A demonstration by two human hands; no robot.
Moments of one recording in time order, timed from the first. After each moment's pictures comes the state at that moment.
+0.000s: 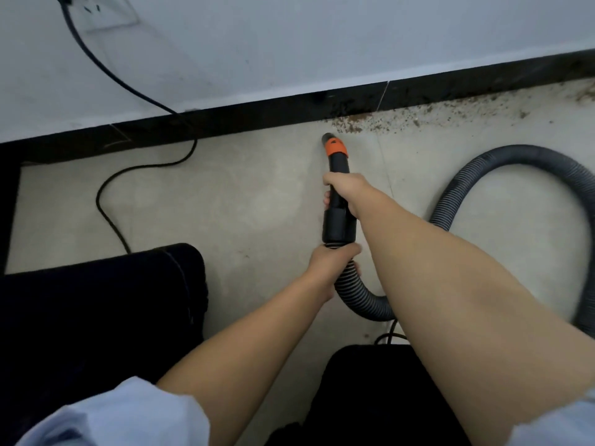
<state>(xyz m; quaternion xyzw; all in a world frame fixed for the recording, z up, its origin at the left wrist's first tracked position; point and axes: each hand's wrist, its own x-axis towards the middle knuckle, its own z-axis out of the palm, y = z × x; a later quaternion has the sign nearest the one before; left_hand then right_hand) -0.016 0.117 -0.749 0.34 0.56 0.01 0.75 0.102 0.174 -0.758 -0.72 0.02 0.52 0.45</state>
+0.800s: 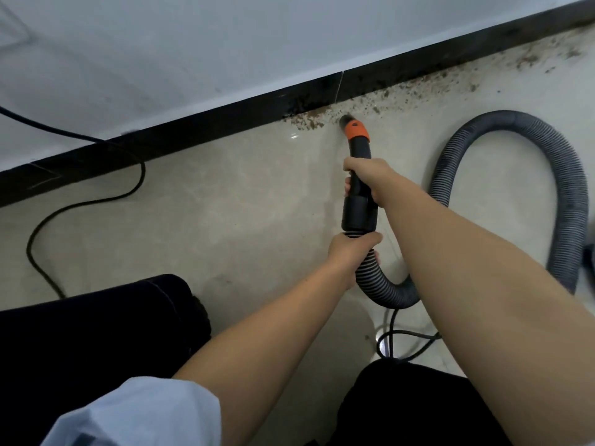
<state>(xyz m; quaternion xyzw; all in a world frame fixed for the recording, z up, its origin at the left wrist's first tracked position) 0.040 0.120 -0.764 0.37 0.50 -0.09 0.77 0.170 0.148 -0.760 -0.75 0.10 0.44 0.48</state>
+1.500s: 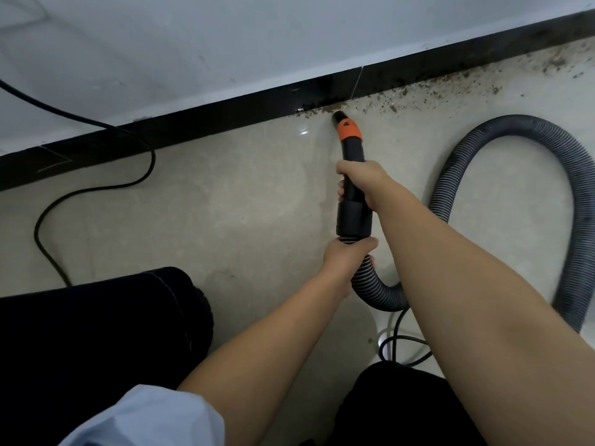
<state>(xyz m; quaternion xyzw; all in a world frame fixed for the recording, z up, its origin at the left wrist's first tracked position) 0.023 0.127 -0.769 0.34 0.53 -0.06 0.78 0.148 0.167 -0.761 -0.75 0.06 0.46 0.46</state>
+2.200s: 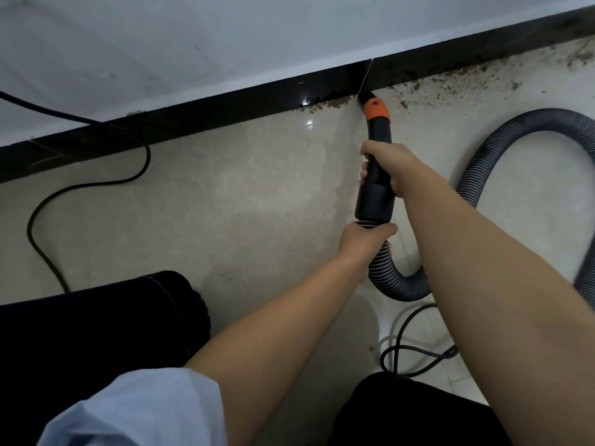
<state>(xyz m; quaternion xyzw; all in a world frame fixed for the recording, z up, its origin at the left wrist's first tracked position) 0.061 0.137 -0.772 0.39 0.50 -0.07 0.77 0.192 0.168 -0.763 -0.74 0.08 0.47 0.47</state>
